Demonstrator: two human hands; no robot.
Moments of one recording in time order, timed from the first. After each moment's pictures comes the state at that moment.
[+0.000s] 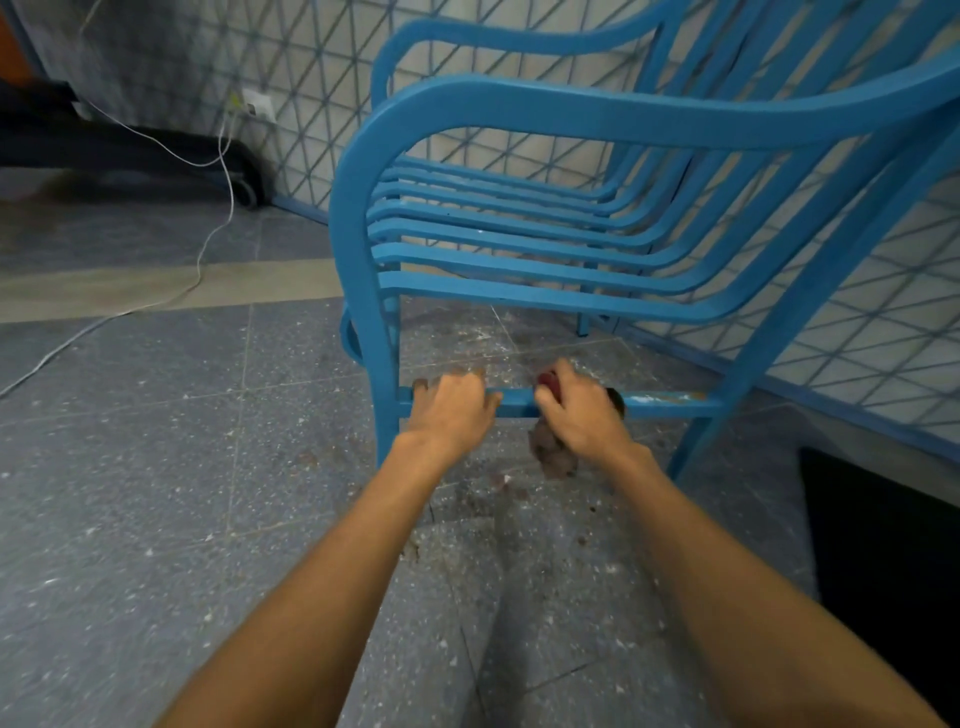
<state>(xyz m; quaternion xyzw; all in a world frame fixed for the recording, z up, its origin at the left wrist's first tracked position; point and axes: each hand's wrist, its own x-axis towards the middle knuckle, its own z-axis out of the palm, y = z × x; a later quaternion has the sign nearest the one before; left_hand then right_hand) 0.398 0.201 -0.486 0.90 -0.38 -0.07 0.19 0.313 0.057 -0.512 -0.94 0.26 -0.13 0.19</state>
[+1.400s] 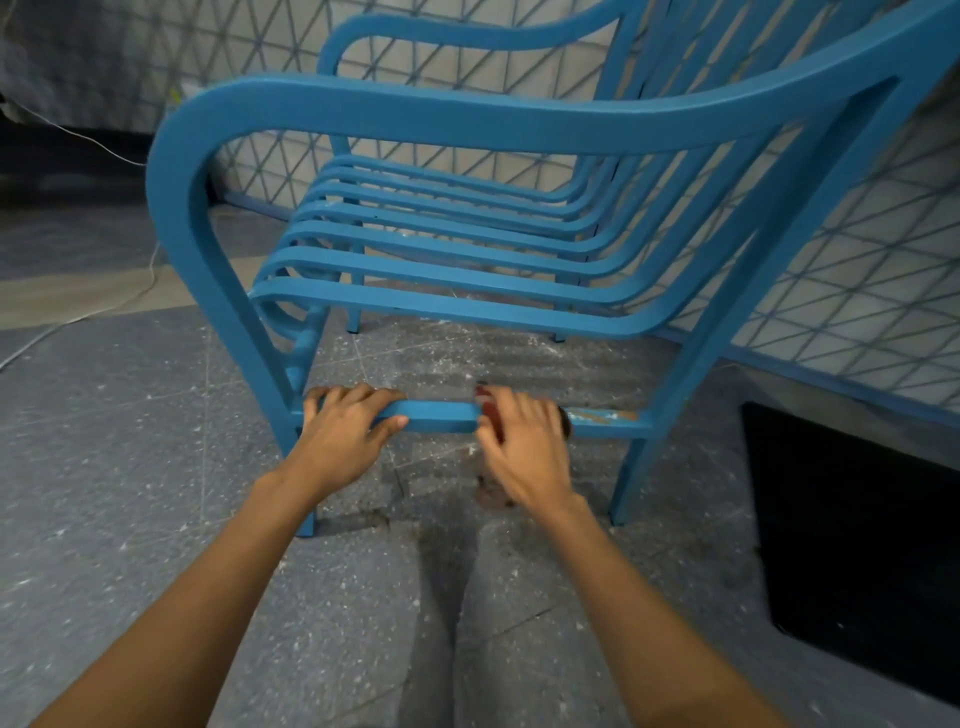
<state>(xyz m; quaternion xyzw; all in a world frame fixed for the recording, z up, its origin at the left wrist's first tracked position) 0.400 0.277 -0.522 0.89 -0.44 0.00 0.16 0.247 0.118 -0.541 -0.93 0.26 -0.21 0.12</state>
